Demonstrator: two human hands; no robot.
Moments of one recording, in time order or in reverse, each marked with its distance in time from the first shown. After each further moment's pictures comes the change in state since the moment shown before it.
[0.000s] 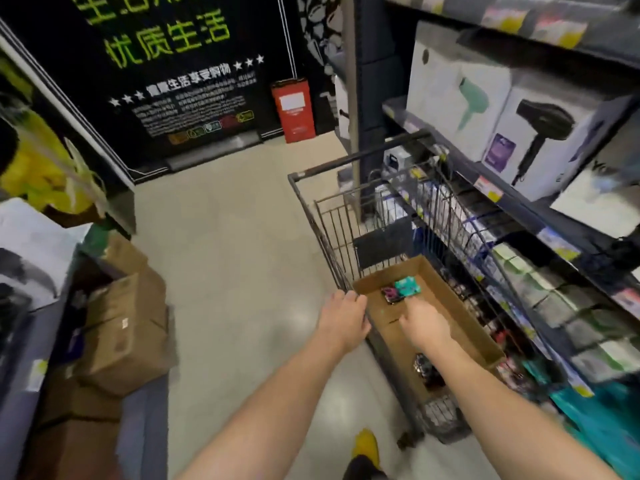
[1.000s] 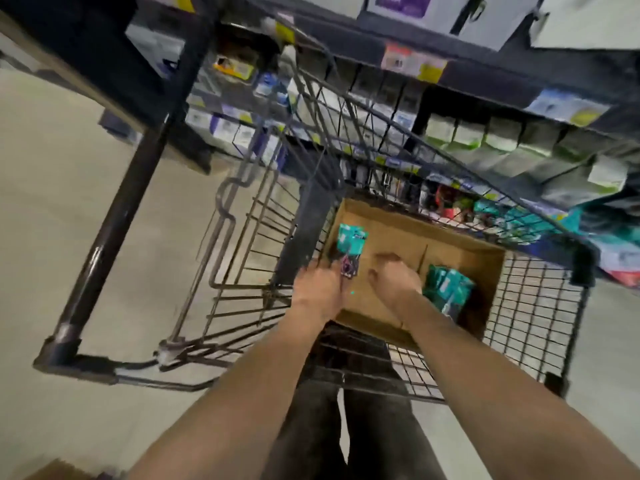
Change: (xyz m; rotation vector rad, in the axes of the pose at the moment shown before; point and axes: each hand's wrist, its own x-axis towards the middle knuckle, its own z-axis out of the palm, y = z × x) left_hand 0.400 -0.059 0.122 0.154 -0.482 0.596; right_hand 0.292 0.023 0.094 0.381 -0.129 0.773
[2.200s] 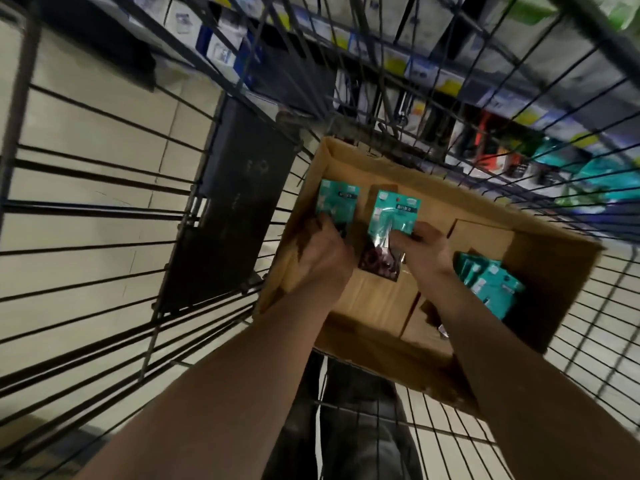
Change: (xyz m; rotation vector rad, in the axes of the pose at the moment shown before) left_hand 0.182 0.042 0.156 -0.449 -0.077 -0.466; right_hand 0.166 0.121 0.098 0.957 0.065 0.251
